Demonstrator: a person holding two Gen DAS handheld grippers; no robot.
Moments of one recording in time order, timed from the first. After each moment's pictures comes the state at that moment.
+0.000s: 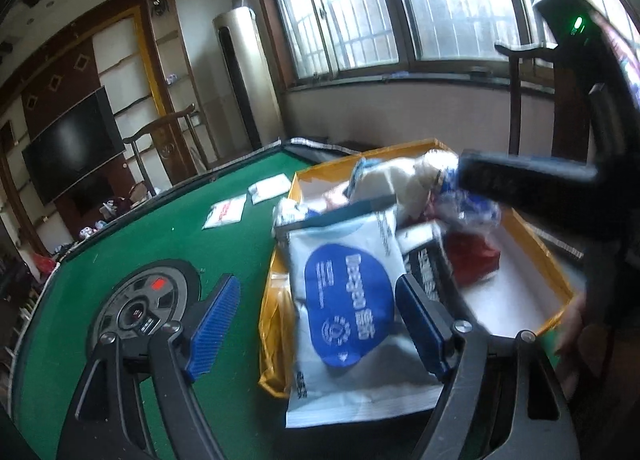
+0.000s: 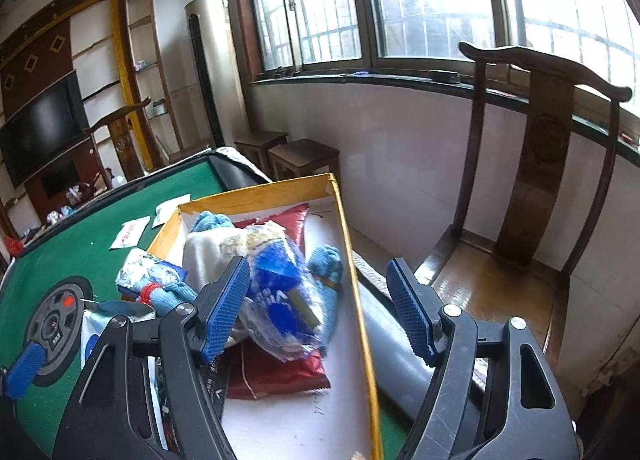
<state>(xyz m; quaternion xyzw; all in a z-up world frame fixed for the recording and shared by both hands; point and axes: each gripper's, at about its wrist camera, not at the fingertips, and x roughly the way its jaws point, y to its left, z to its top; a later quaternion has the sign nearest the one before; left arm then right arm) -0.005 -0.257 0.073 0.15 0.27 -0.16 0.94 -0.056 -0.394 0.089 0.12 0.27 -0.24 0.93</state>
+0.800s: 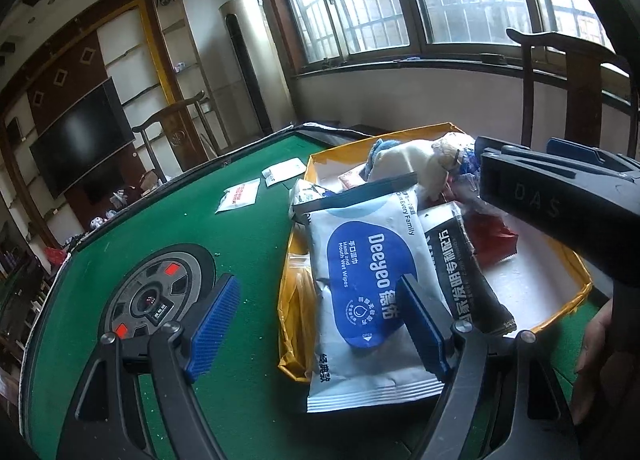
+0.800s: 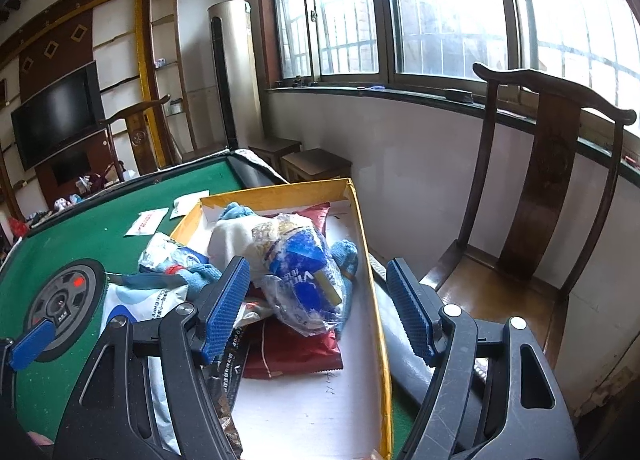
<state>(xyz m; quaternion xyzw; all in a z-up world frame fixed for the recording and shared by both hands) -0.002 -0.246 0.071 0.15 0.29 -0.14 0.94 -0.072 -0.369 0.093 0.08 0.25 -0.22 0.94</state>
